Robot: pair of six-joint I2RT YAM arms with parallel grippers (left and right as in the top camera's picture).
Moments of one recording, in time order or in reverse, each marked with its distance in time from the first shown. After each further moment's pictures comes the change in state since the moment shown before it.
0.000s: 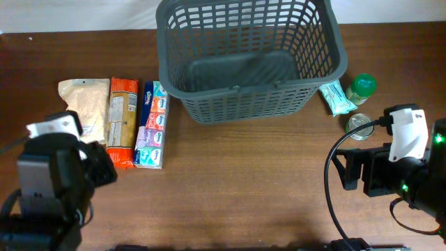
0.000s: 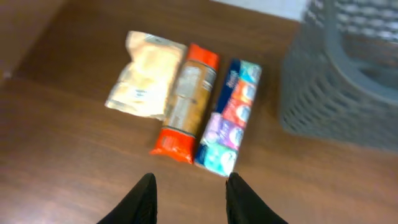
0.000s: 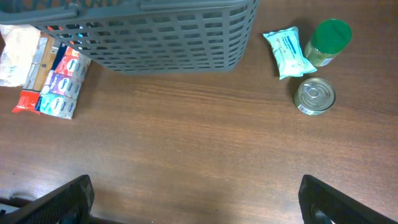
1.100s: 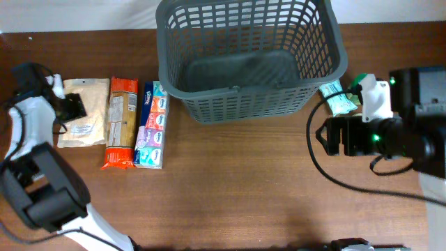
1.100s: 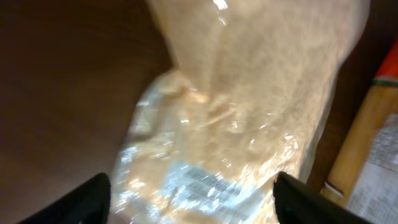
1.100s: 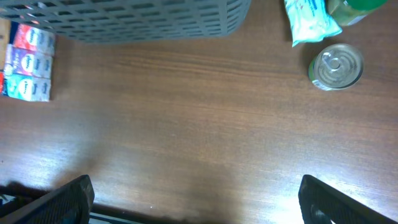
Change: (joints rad) left arm 0.538 1.065 -0.005 0.655 0.234 0.450; right arm 0.000 0.255 -0.010 0.001 0.000 -0.001
